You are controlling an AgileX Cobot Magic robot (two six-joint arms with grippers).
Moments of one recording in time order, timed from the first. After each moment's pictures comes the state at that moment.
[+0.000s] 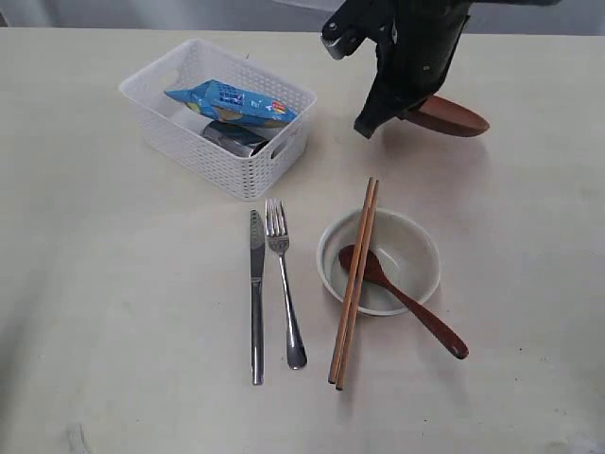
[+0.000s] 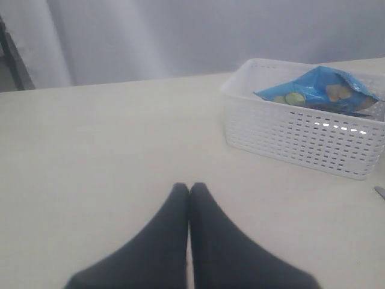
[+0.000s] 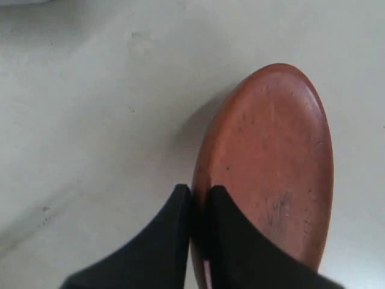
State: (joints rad) left arm -0.15 0.00 0.00 0.06 0.33 -0.02; right arm 0.49 1.99 -1.49 -0.34 0.84 -0.21
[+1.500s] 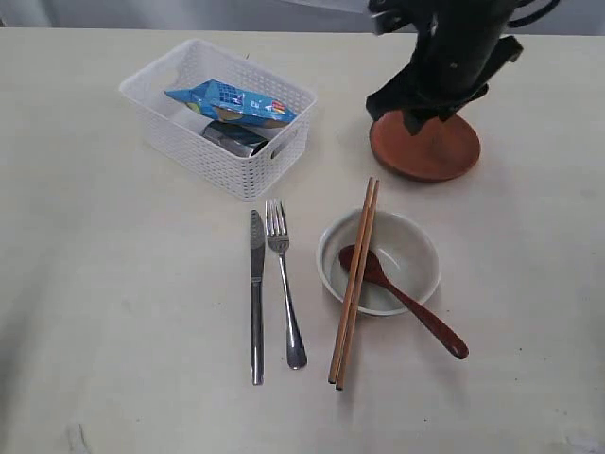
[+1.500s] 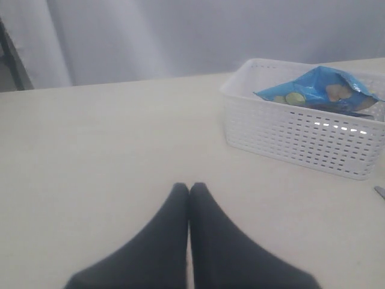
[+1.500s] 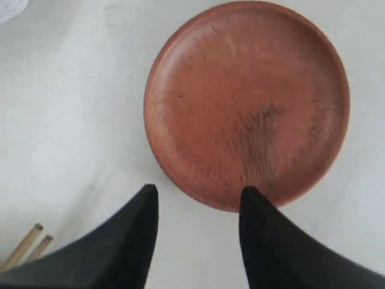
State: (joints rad) left arm -0.15 0.00 0.00 0.06 0.33 -0.02; right arm 0.40 1.89 -1.41 -0.15 0.90 0.02
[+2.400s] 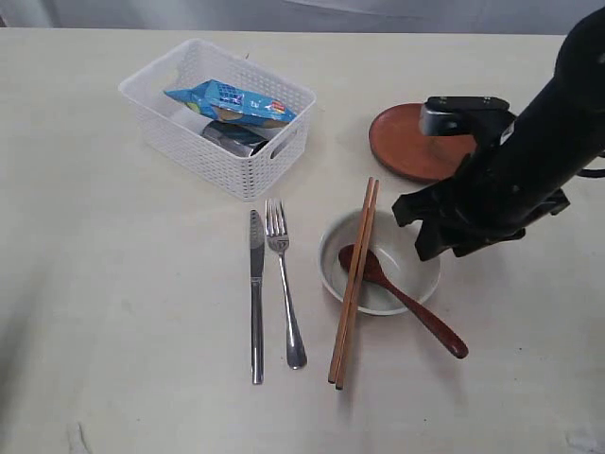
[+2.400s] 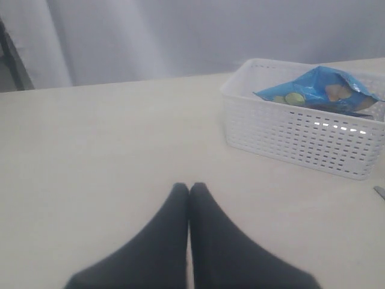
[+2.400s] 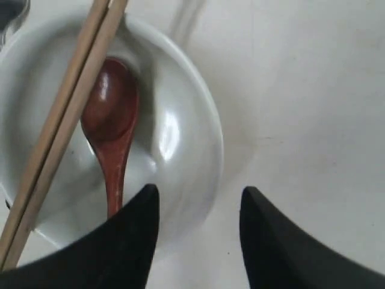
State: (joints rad) left arm -0.15 0.00 0.00 0.06 0.33 -0.02; right arm 0.36 1.58 -0.84 0.29 0.79 -0.12
